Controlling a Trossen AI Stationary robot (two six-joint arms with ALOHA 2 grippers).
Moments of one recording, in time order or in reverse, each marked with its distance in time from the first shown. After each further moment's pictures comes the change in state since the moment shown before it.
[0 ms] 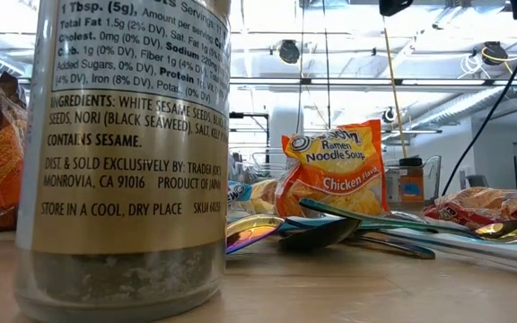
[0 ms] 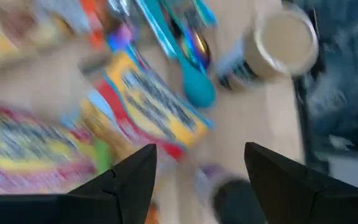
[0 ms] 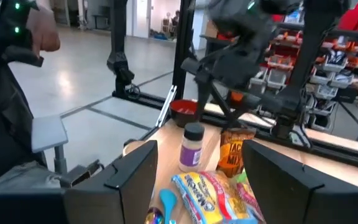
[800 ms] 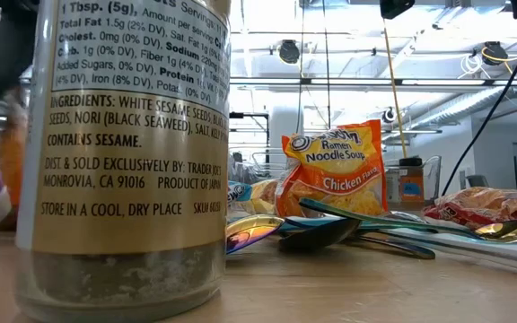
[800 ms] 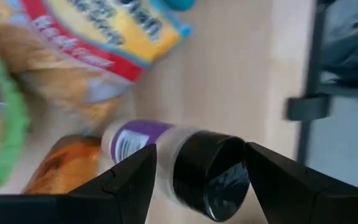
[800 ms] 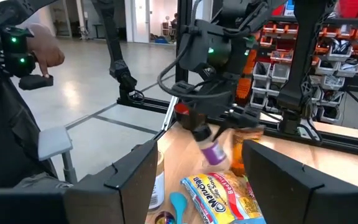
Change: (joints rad) left arm -0.063 0.157 0.024 -0.135 0.128 -0.086; right arm 0.002 0.000 0.000 0.001 -0.002 0.079
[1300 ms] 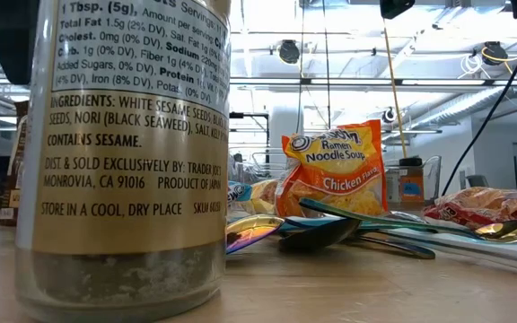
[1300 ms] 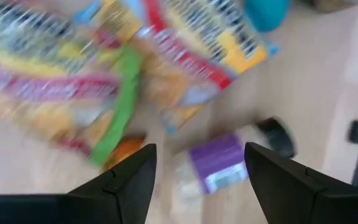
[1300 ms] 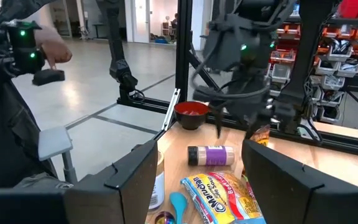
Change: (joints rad) left arm 0.106 -0.057 0.002 -0.140 -0.109 0.012; right arm 0.000 0.000 0.000 0.000 0.000 -0.001
